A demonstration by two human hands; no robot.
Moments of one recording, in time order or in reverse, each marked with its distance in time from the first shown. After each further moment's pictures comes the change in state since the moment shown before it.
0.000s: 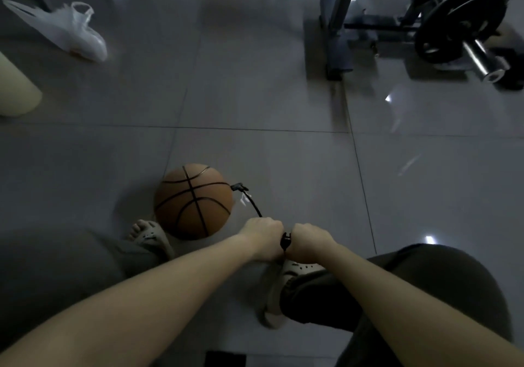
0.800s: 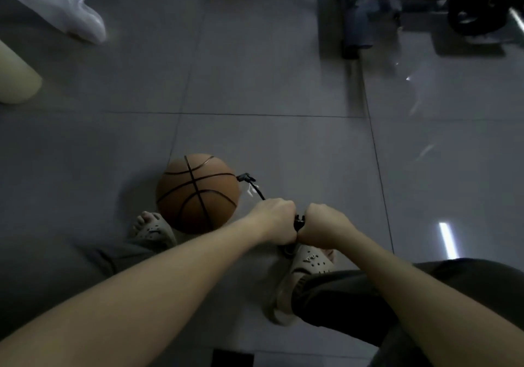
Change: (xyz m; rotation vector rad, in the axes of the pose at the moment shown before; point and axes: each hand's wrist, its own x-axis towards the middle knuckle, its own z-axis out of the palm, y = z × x) left_hand 0.038 -0.013 -0.014 -0.027 0.060 -0.029; right_hand 0.033 0.011 -0.022 0.077 0.093 -0.026
